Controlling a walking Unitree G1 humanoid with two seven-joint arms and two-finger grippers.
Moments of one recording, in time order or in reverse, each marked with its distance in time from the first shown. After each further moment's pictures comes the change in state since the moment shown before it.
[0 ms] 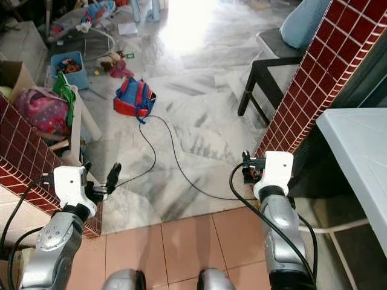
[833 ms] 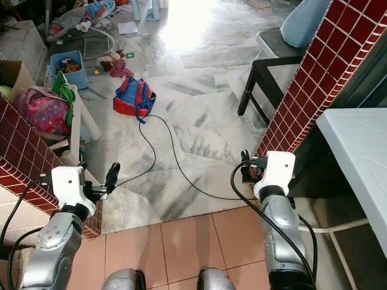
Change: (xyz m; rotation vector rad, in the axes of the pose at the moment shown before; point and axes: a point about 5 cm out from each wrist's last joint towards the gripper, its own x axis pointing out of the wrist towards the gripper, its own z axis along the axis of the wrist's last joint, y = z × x) left arm 0.001 0.001 -0.003 -0.017 0.008 0.054; right arm 0.000 0.000 0.000 0.041 -0.003 -0.013
